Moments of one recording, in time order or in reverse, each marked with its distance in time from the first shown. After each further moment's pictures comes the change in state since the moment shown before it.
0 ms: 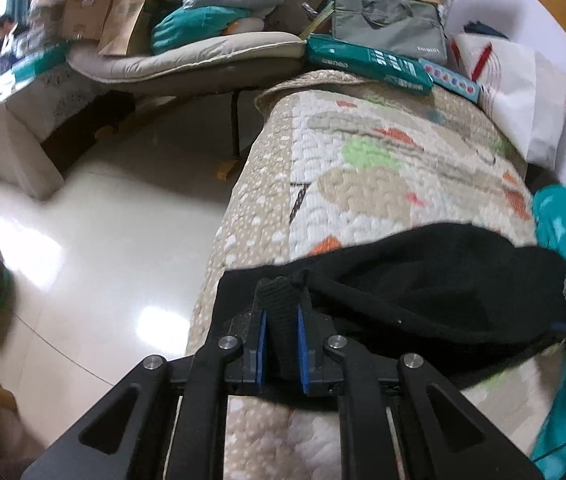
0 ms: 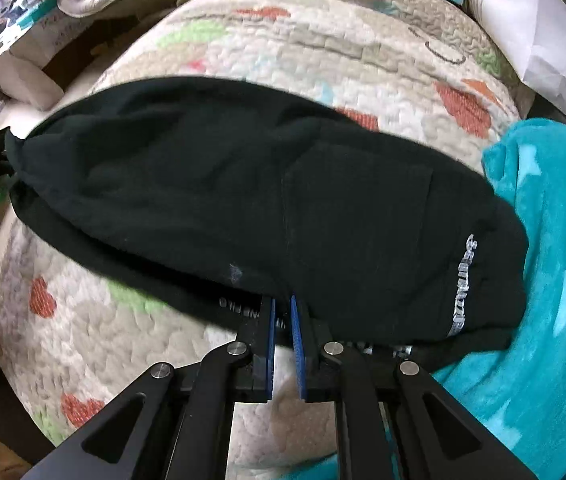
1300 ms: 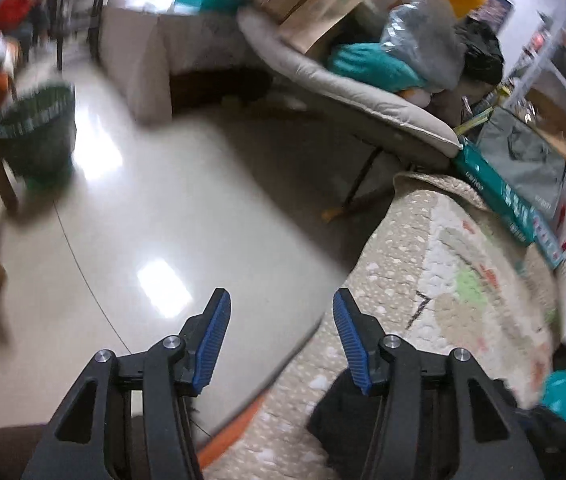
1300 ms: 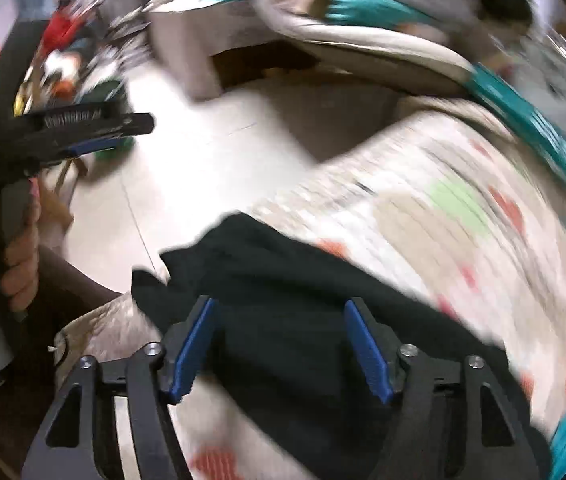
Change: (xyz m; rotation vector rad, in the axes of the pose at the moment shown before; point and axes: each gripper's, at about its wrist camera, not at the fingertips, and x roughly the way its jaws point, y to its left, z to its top) left arm -0.020 0.137 0.012 -0.613 -0.090 0.133; right arm -0.003 0.249 0.106 -0.594 -0.271 0.220
